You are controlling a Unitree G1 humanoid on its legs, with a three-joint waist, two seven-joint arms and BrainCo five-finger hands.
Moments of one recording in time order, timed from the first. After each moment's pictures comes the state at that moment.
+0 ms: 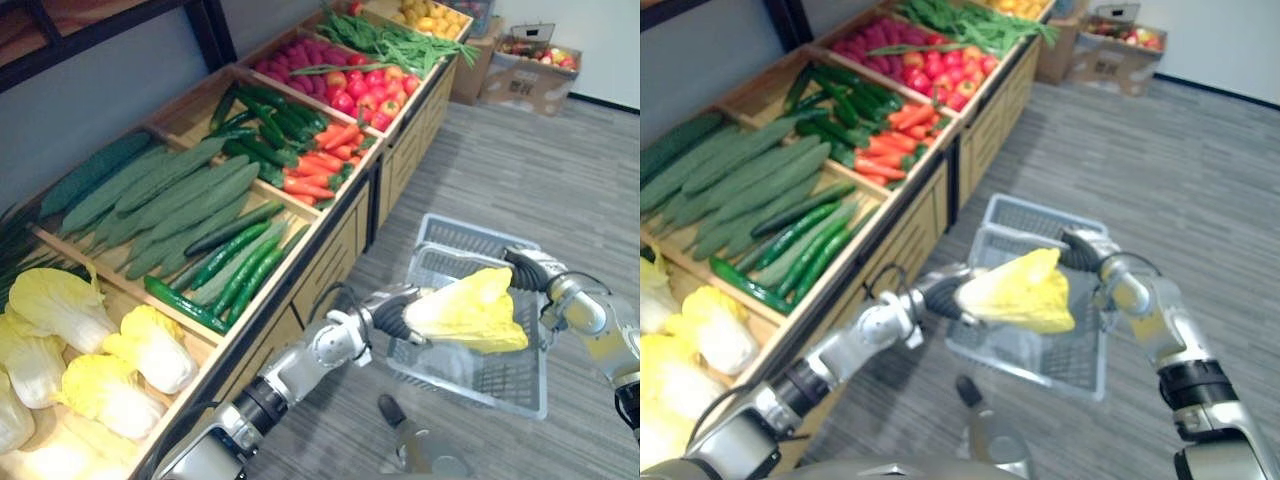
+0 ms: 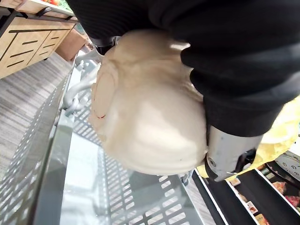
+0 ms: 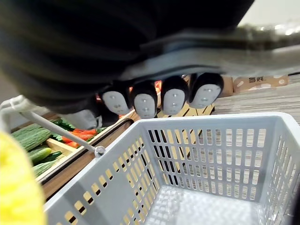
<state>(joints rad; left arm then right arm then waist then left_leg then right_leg) -0.37 0.28 -0.66 0.22 0.38 -0.25 -0.14 -0.24 -0.77 0.11 0.23 -0.47 -0.18 0.25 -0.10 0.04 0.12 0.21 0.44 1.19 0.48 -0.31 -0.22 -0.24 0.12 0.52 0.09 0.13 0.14</state>
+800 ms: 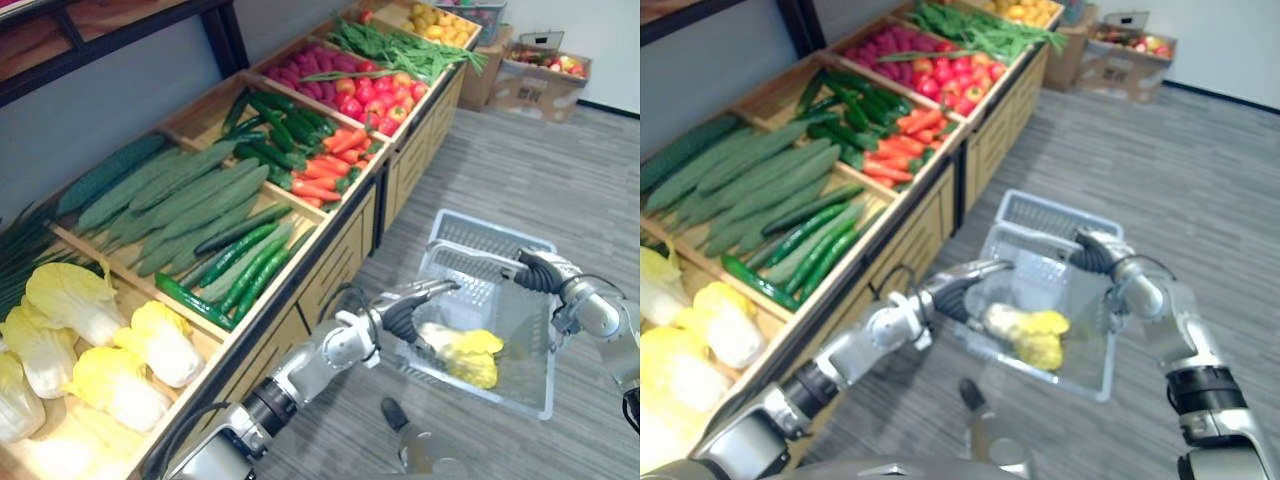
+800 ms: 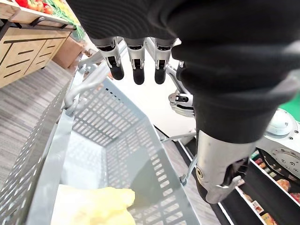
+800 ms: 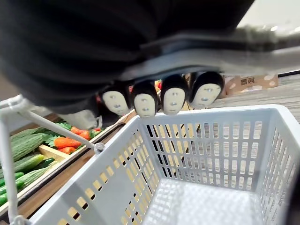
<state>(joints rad) -0.37 0.22 -0.66 0.22 0.45 -0.25 -0.14 -0.20 -0.77 0.03 0.24 -0.47 -0.18 0.27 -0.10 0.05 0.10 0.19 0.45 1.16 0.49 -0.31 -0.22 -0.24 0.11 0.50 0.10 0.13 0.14</state>
